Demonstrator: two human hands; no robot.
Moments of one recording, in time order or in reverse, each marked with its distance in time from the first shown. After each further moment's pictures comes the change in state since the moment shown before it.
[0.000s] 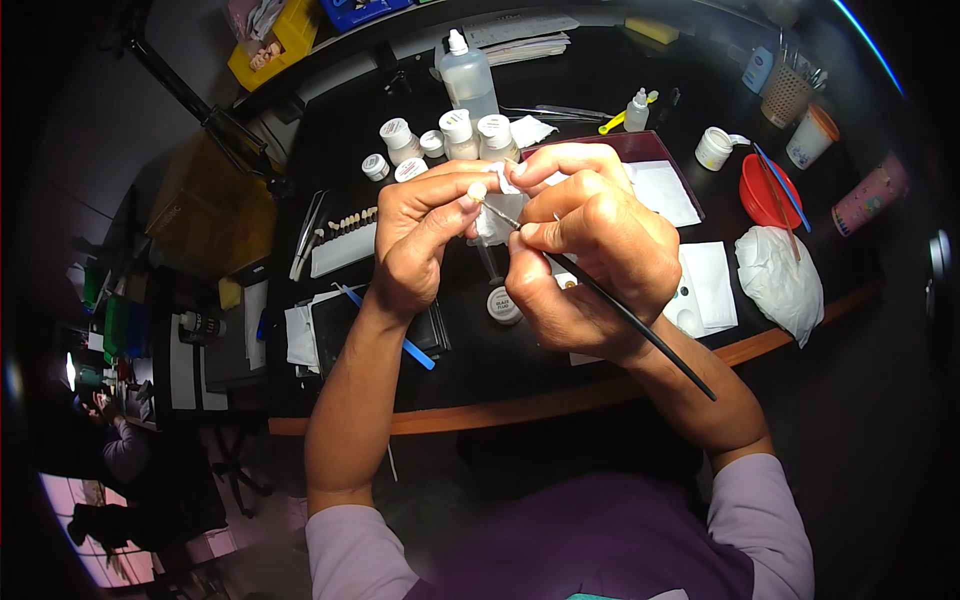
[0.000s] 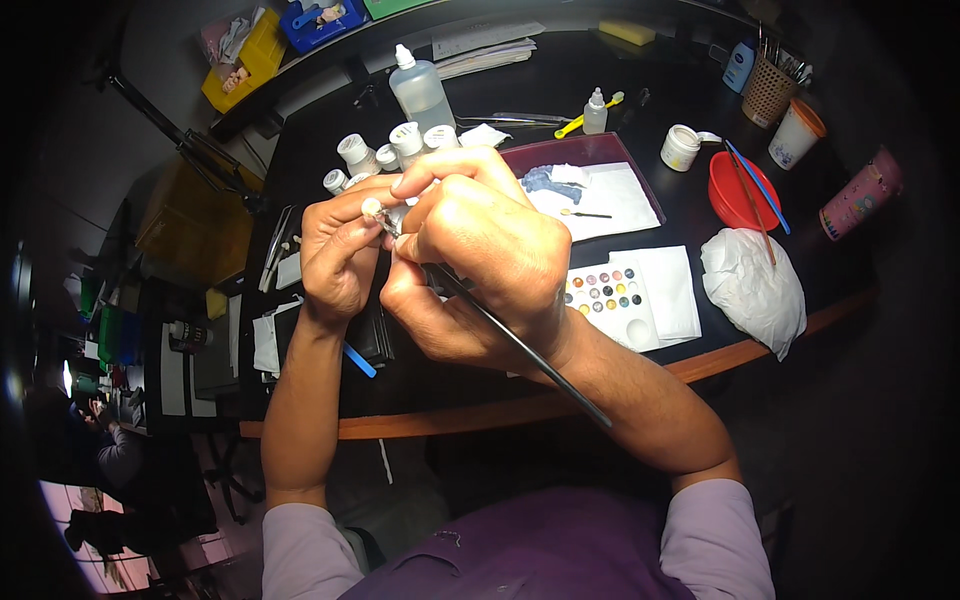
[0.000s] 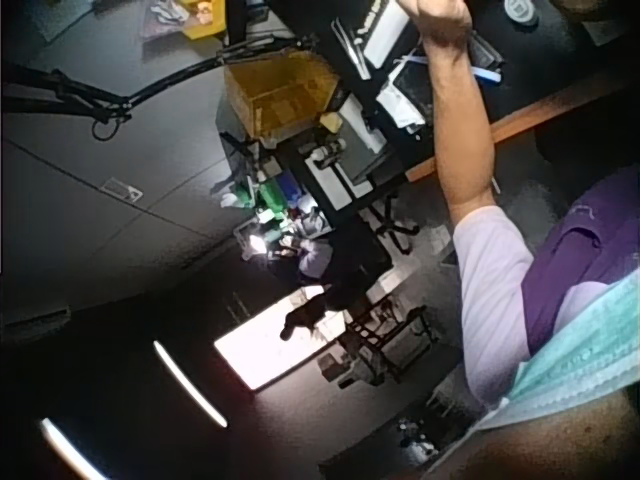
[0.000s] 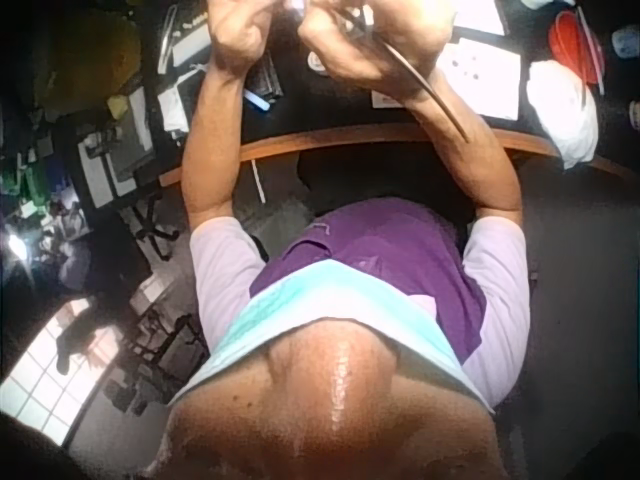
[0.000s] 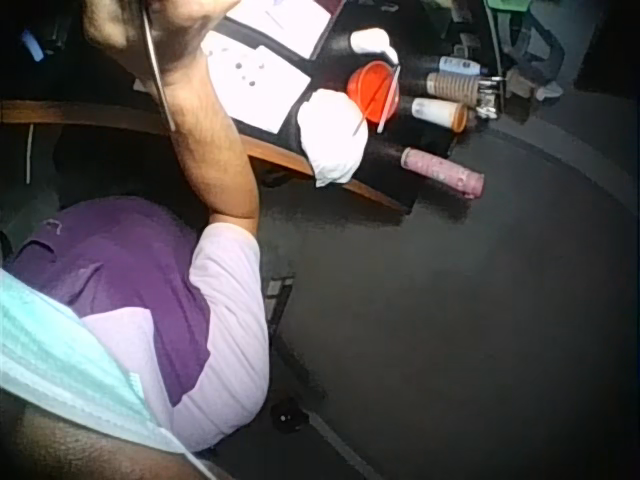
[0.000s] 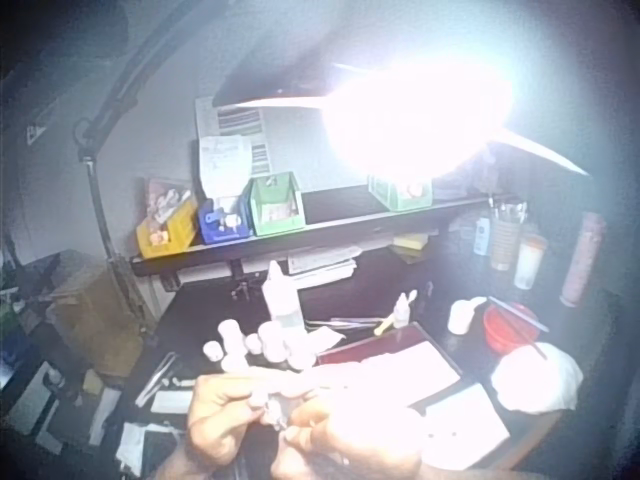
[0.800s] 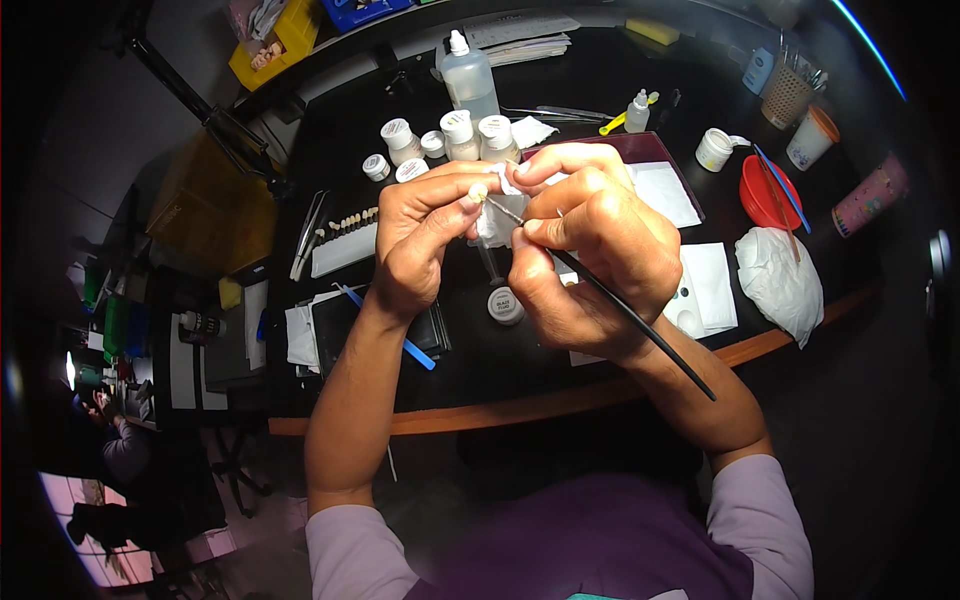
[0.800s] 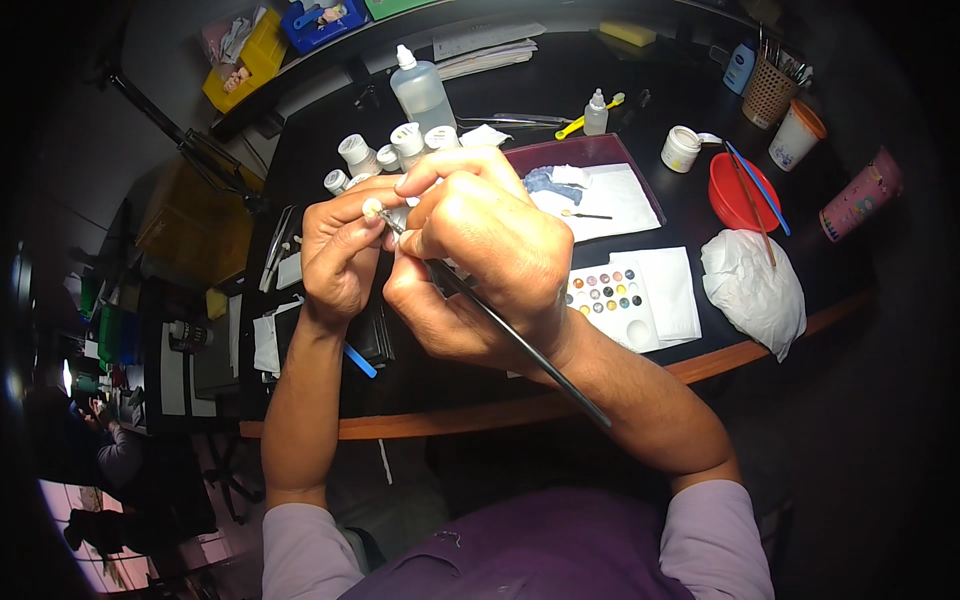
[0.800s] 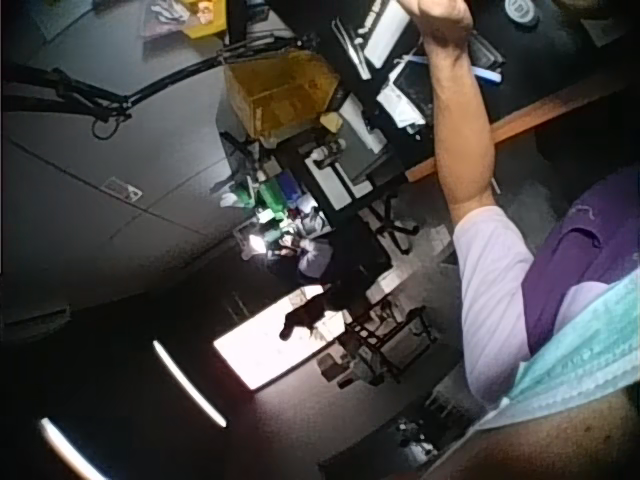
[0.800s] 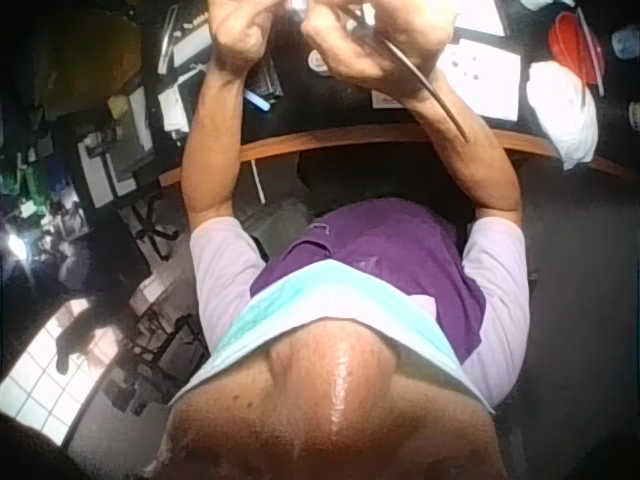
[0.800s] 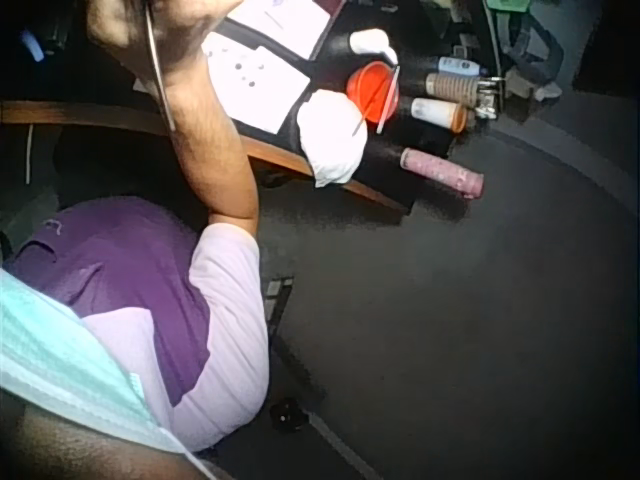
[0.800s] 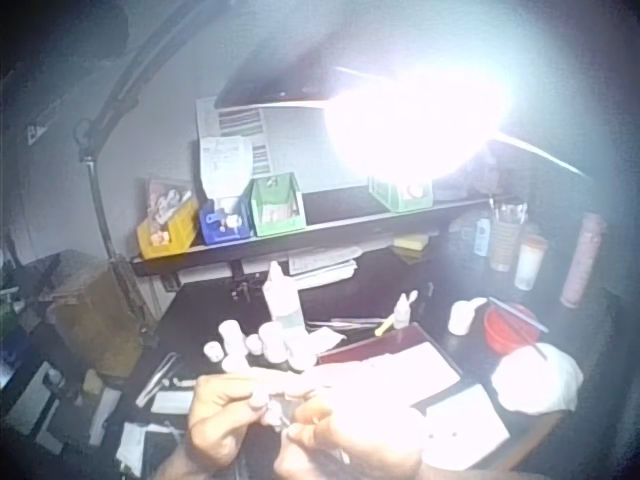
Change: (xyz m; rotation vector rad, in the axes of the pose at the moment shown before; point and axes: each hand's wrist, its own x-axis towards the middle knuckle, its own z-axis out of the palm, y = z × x) left_hand 0.000 0.001 0.000 0.003 0.004 0.000; right_hand -0.001 0.000 -0.001 0.005 -0.010 0.017
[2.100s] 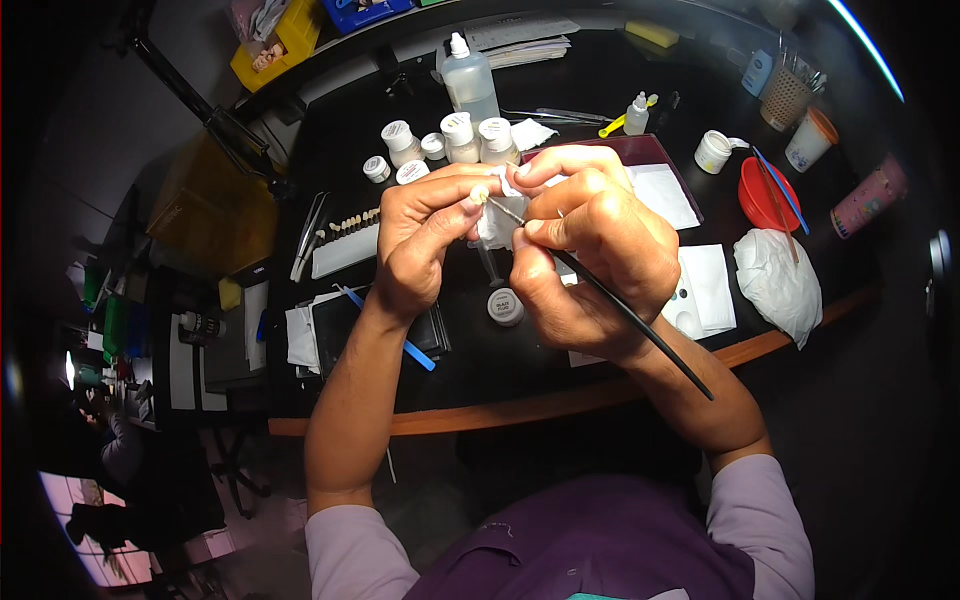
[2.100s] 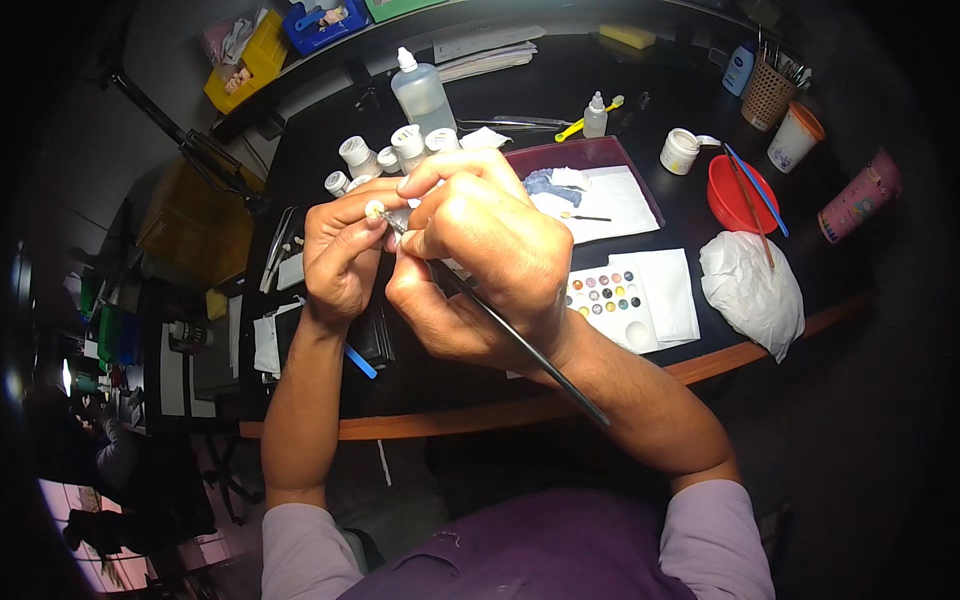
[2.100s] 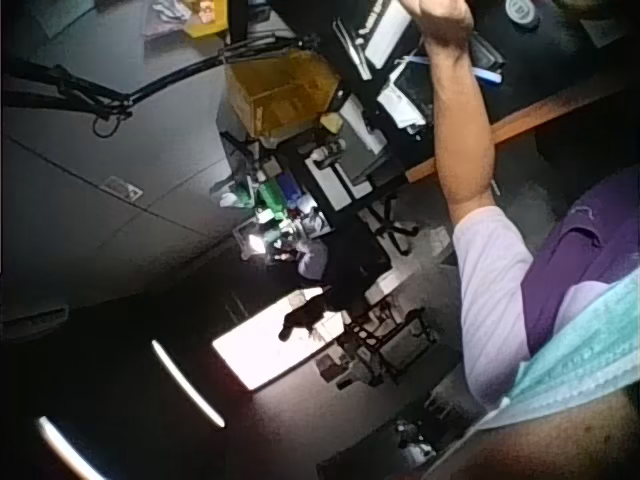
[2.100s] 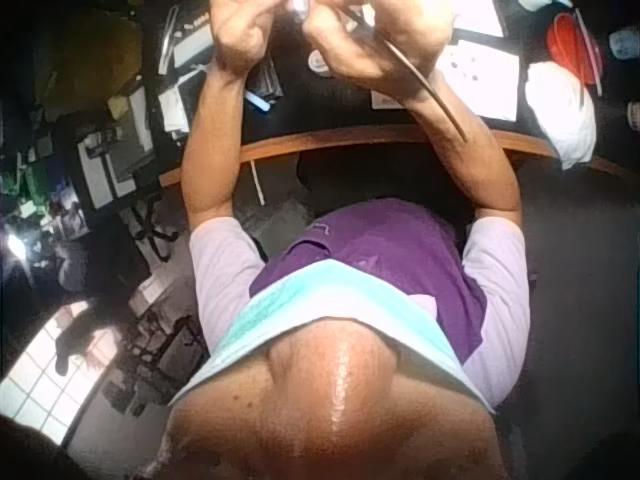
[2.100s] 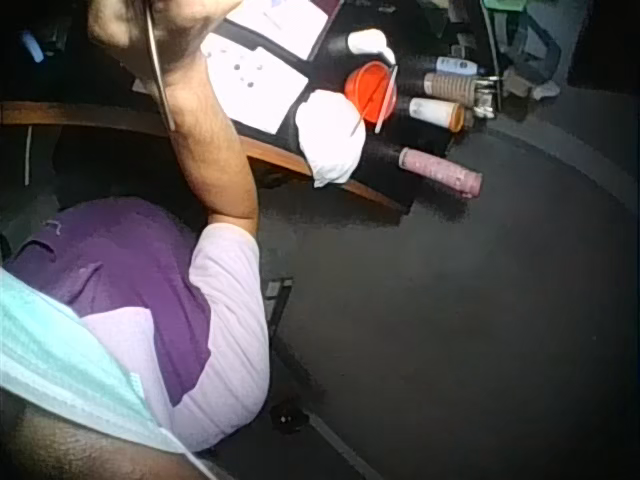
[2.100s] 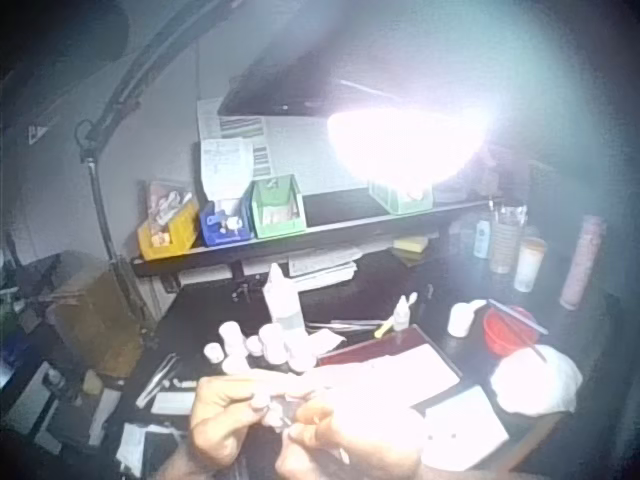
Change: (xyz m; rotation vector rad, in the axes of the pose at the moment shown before) left_hand 0.000 -0.004 -0.003 -0.013 -0.002 -0.002; right_hand 0.000 0.000 0.001 -0.004 0.003 0.000
